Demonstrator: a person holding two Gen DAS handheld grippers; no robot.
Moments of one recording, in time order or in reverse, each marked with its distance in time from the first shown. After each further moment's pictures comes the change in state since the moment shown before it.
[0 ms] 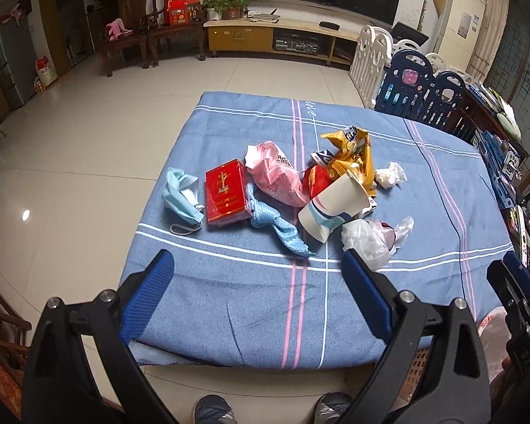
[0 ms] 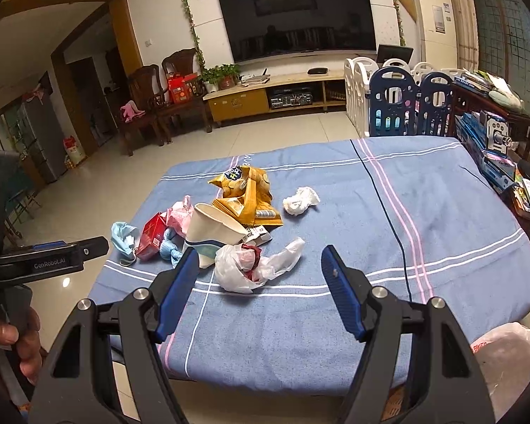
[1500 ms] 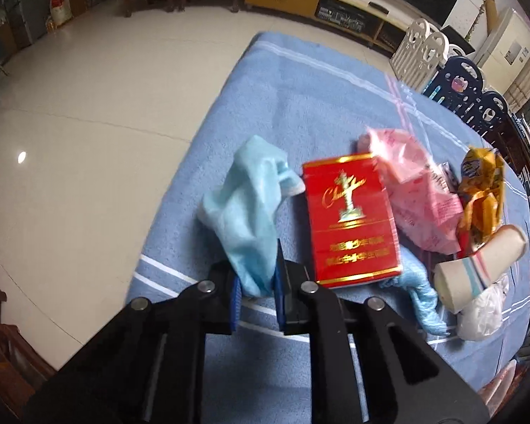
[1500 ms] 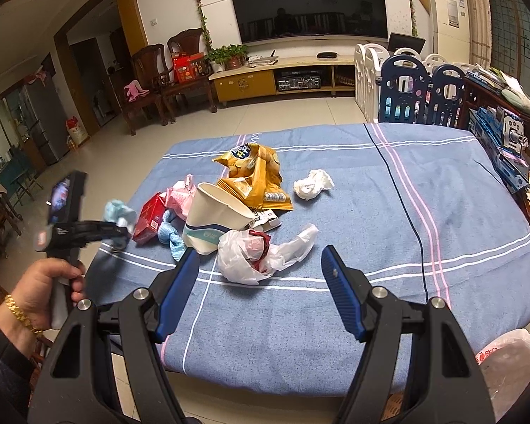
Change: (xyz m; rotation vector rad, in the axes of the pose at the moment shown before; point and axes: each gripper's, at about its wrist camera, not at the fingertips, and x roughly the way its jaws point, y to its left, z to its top) left arm 0.168 0.111 0.033 -0.175 0.144 -0.010; right arm 0.032 0.007 -0.002 -0.034 0.081 0.011
